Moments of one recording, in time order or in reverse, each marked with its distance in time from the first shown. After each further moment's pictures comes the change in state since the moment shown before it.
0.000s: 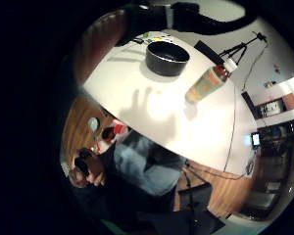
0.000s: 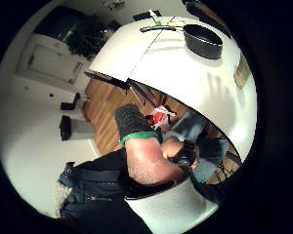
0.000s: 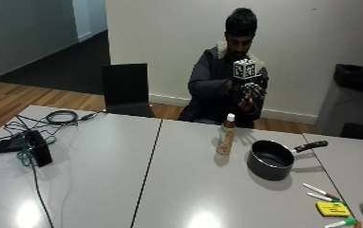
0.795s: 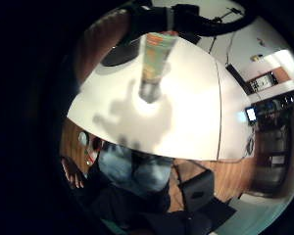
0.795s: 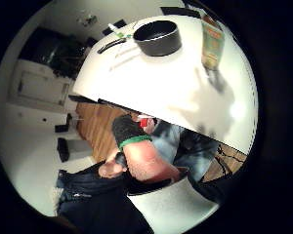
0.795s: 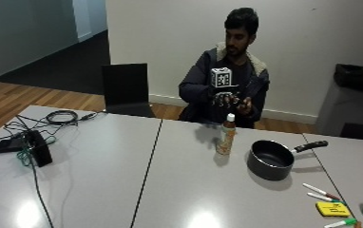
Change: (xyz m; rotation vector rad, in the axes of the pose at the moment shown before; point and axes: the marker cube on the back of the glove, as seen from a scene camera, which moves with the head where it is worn) arm 0.130 0.025 0.022 0.026 0.034 0.385
